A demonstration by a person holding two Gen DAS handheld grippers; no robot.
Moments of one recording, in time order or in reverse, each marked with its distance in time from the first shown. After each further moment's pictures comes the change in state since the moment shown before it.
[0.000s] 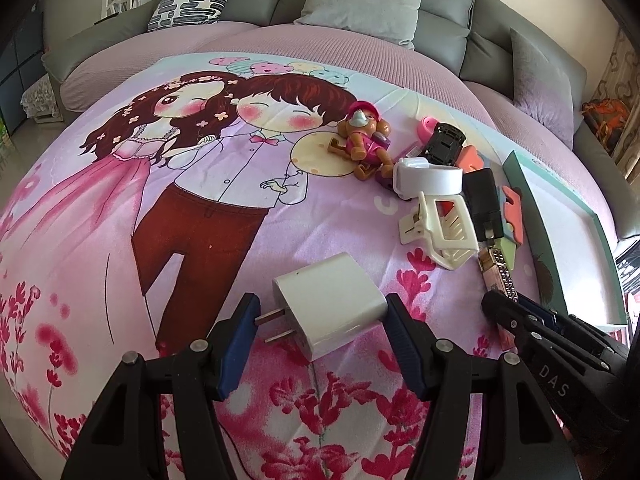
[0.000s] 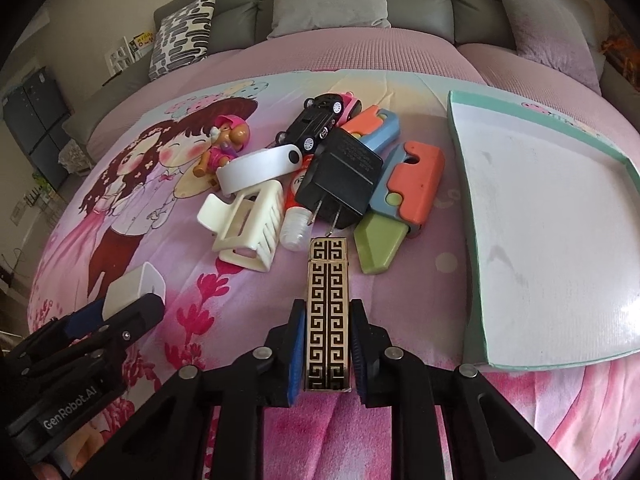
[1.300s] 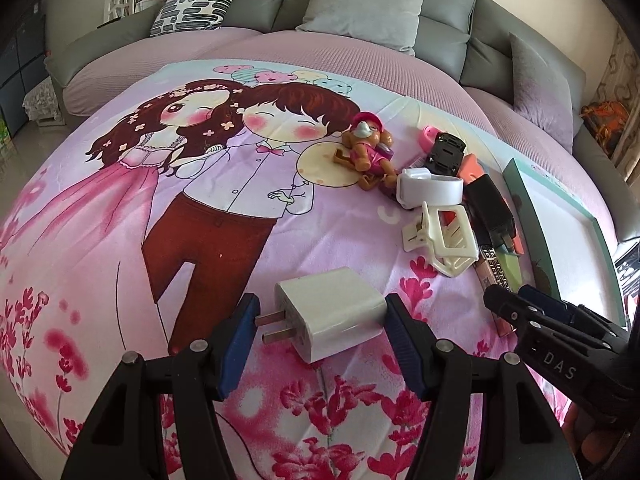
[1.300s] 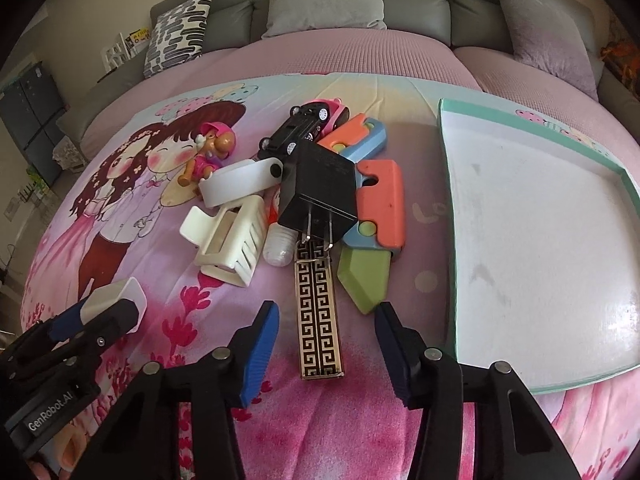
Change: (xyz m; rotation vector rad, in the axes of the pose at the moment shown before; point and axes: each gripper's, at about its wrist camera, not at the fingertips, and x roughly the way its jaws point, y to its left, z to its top) left arm -0.003 0.005 0.003 0.003 -0.018 0.004; right arm 0.002 -0.002 0.009 -0.028 0.007 -0.038
